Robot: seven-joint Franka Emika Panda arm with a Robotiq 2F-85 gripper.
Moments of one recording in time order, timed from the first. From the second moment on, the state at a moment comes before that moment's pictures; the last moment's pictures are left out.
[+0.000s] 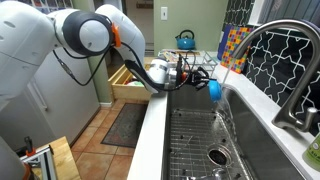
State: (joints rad) arm 0.10 0.75 0.03 -1.55 -1.86 1.68 0.43
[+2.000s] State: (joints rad) arm 0.10 0.78 0.04 -1.43 -1.69 1.57 0.54
